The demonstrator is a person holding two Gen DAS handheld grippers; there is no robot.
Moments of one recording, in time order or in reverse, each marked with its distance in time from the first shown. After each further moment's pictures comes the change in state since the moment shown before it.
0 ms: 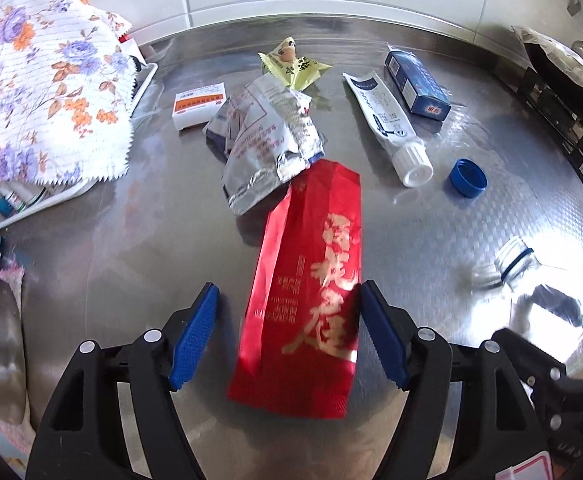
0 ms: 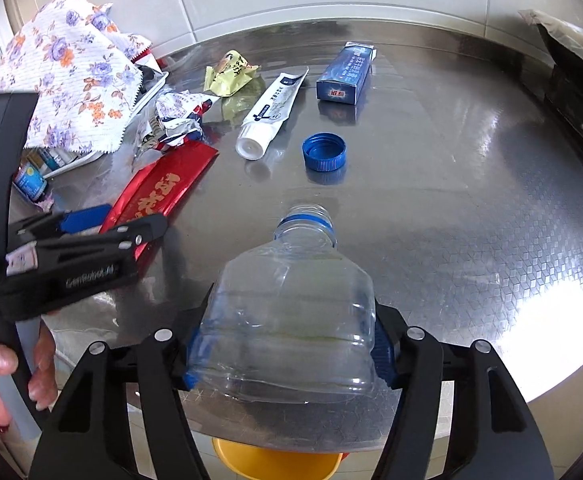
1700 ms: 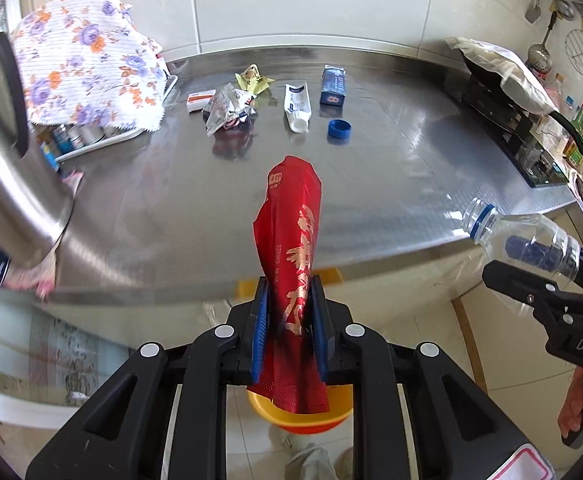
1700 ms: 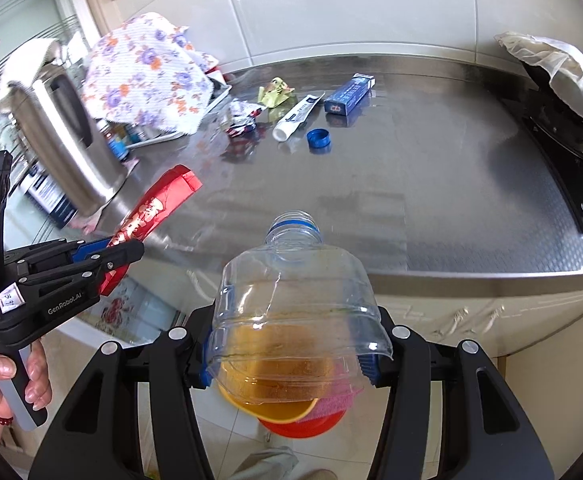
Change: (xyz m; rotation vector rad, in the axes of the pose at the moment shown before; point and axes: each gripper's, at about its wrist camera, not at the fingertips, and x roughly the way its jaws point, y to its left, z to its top) left arm -0.149 -0.084 -0.133 -0.055 -0.089 0.012; right arm -0.143 -0.058 -0.092 -0.120 -0.068 0.169
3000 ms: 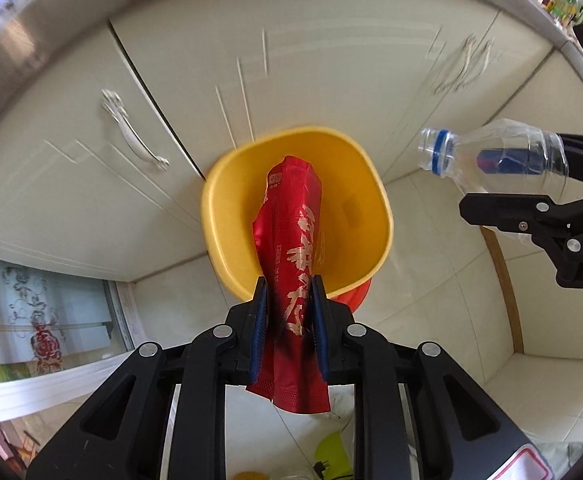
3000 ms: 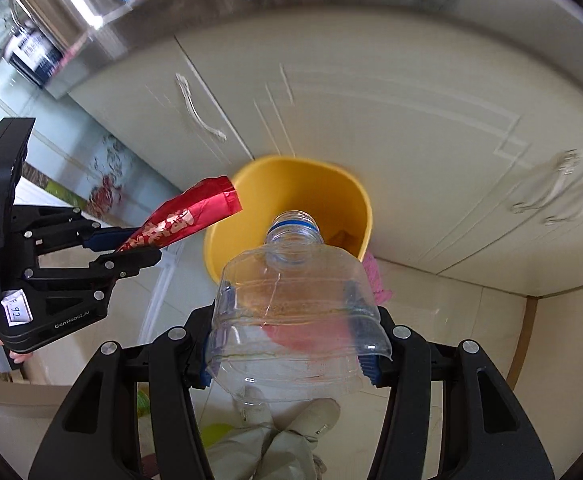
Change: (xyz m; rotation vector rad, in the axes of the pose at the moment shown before) left arm 0.134 -0.002 -0.169 0.201 0.375 -0.107; right arm 0.139 0.011 -0.159 -0.083 0.377 0.069
